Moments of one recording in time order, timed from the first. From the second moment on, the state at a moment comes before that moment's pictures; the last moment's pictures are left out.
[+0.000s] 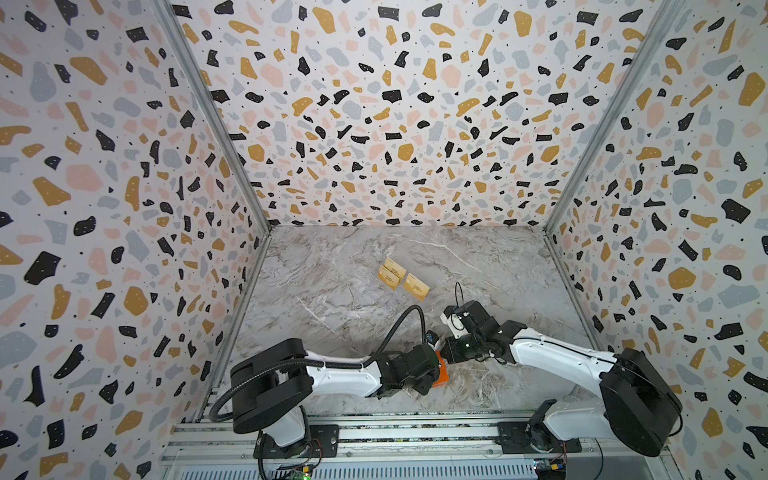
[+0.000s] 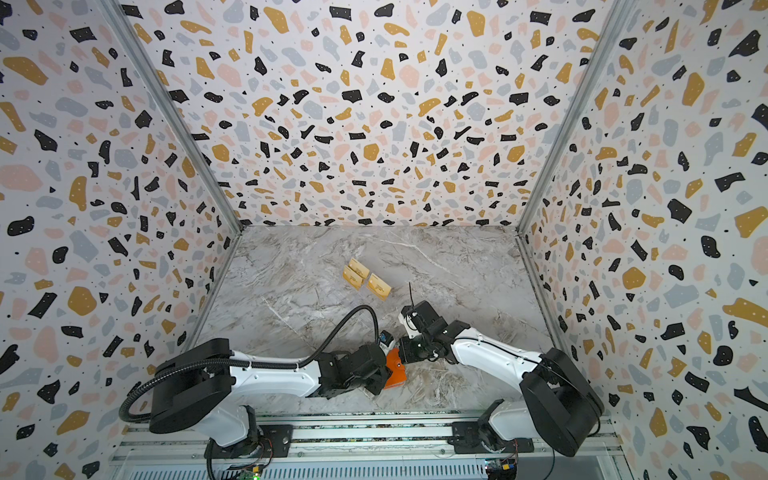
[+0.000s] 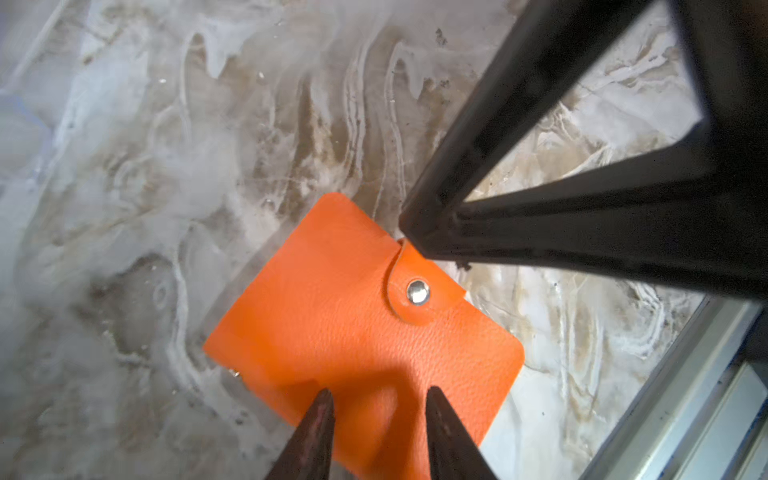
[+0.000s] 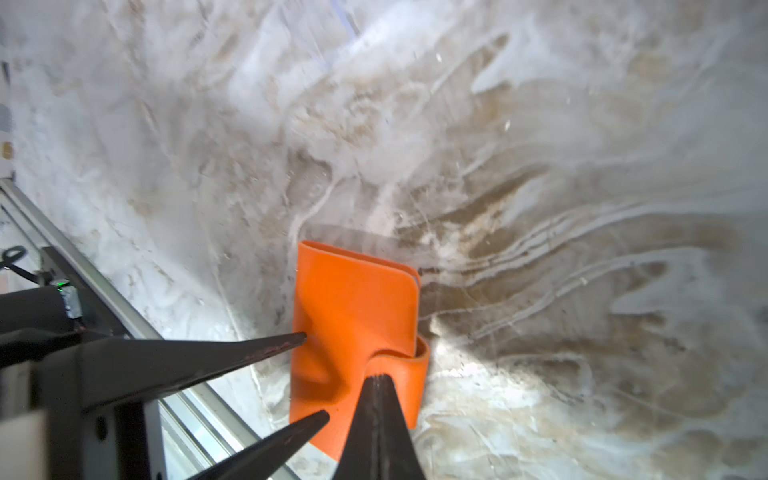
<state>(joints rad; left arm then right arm) -1.17 1.56 0.72 -0.07 -0.13 -0.54 0.72 1.32 0.68 -0.39 -0.33 0.47</state>
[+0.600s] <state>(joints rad) -0.82 1.20 0.67 -0.19 -0.26 -0.71 0.64 1.23 0.70 -0.31 -0.19 0.40</state>
